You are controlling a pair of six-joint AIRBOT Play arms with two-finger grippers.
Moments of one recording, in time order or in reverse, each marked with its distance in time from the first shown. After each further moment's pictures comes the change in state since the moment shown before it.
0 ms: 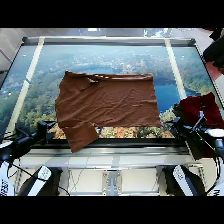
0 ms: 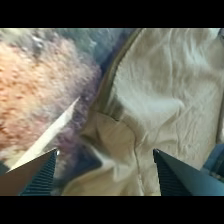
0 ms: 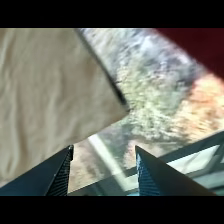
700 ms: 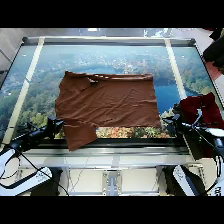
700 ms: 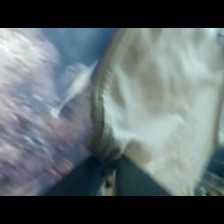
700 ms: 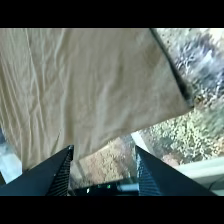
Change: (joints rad) left arm -0.239 -0.264 0.036 -0.347 0.207 0.270; right arm 0.009 -0.026 -0.003 0.166 0.073 -0.087
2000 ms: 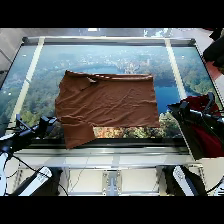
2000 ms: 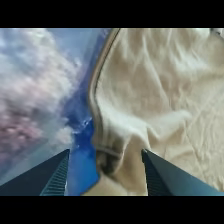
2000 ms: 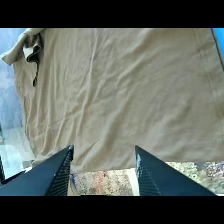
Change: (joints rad) left arm 0.095 0.146 0.054 0.284 -0.048 -0.082; right arm 0.046 0.019 0.230 0.027 0.072 -0.006
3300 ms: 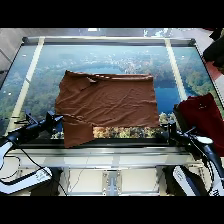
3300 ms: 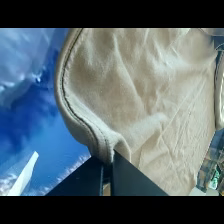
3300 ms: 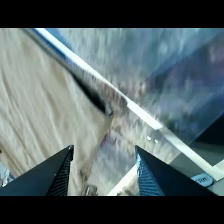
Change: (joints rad) left arm -0.115 -0.204 0.073 -0.208 -0.027 0.099; right arm 0.041 -0.040 -0.431 0.053 -0.366 0.262
